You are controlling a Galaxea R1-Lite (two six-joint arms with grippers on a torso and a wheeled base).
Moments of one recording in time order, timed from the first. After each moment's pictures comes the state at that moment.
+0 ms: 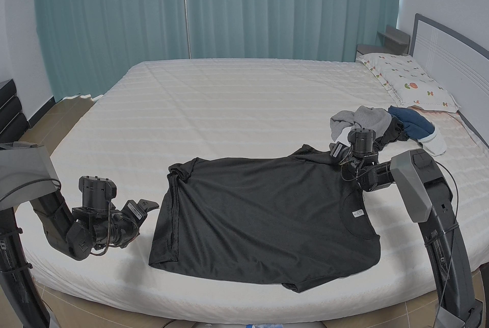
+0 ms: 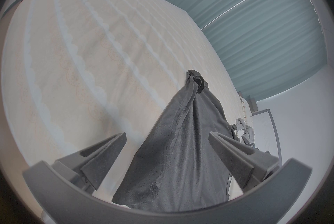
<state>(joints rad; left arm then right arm) -0.12 2.09 -0.49 -0.92 -0.12 -0.96 0.14 2.83 -2.00 -0.54 -0.20 0.52</state>
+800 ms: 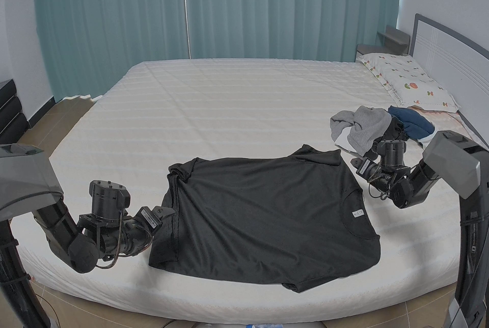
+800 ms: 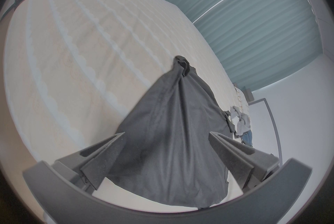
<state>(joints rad) -0.29 2.02 -0.43 -0.92 -0.05 -1.01 0.09 2.40 -1.08 -0.87 -0.17 0.62</state>
